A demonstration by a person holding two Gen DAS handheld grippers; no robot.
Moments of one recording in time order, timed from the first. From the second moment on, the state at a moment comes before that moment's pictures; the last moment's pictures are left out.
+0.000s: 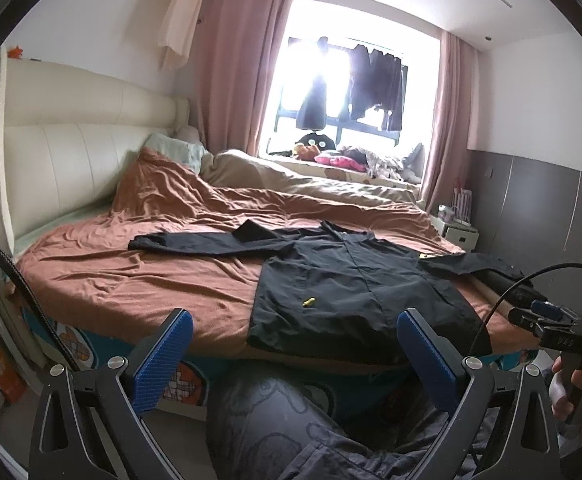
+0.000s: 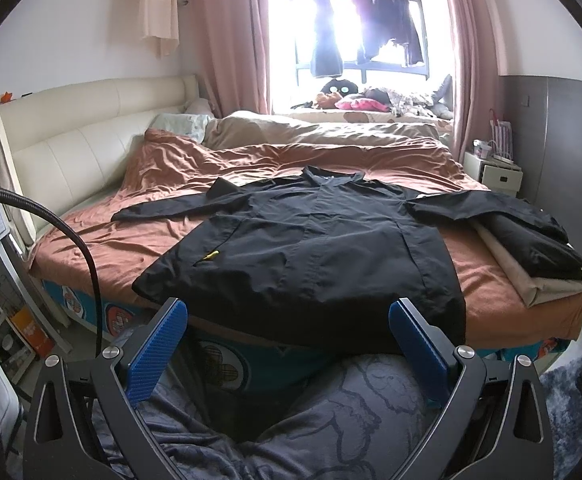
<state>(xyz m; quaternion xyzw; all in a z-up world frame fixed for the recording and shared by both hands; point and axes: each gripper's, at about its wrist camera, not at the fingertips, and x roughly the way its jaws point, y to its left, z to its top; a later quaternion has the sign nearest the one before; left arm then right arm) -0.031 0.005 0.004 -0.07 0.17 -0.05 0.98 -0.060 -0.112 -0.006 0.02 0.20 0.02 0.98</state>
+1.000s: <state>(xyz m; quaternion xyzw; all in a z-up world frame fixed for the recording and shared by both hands) -0.033 -0.003 0.001 -0.07 0.17 -0.06 0.98 -0.063 -0.114 -0.005 0.03 0.20 0.00 0.98</state>
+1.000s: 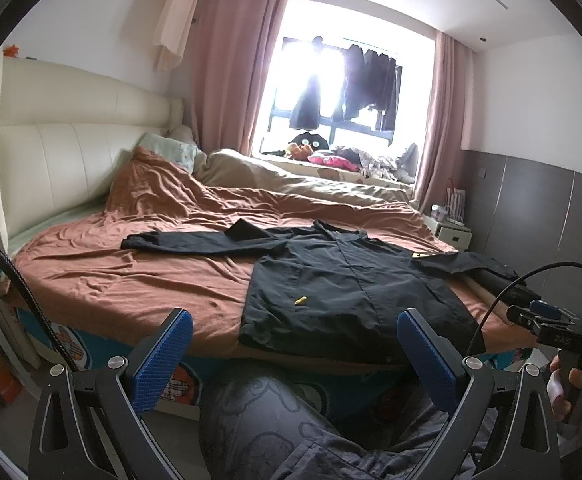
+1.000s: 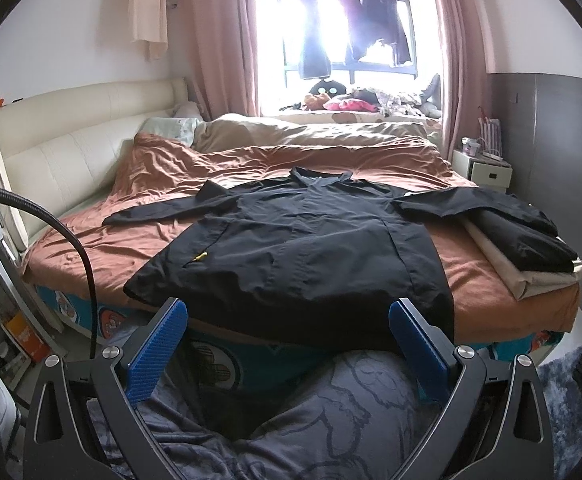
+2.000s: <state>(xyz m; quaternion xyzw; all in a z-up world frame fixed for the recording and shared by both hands) 0.033 0.032 -0.013 -0.08 0.22 -0.06 0.97 0.006 -0.115 -0.003 0.05 0.22 0.02 0.97</state>
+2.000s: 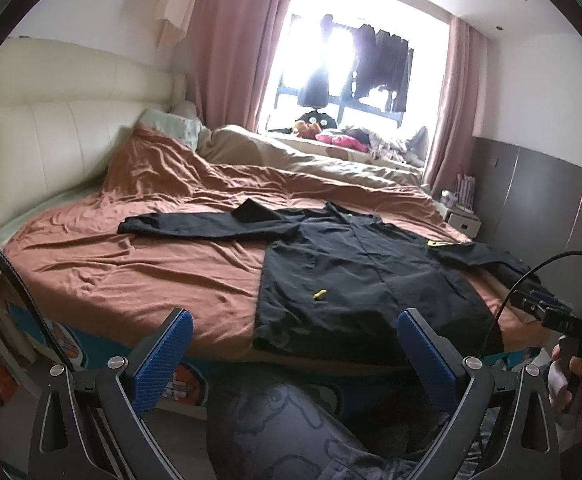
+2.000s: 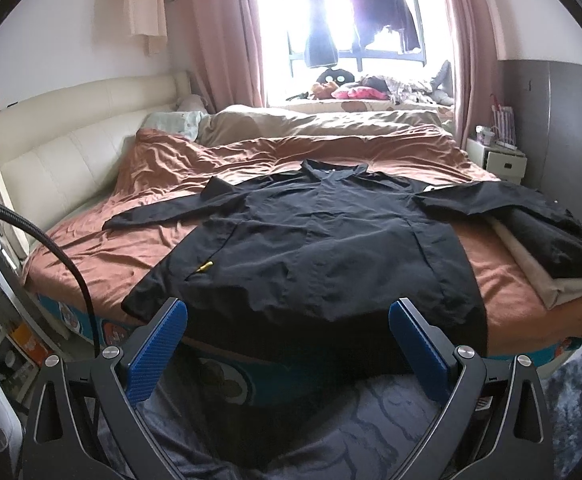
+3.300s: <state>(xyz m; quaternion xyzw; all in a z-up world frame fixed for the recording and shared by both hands) 0.296 0.195 -0.063 -0.17 0.35 0.01 0.92 0.254 -0.102 0.006 0.05 0.29 0.05 0.96</state>
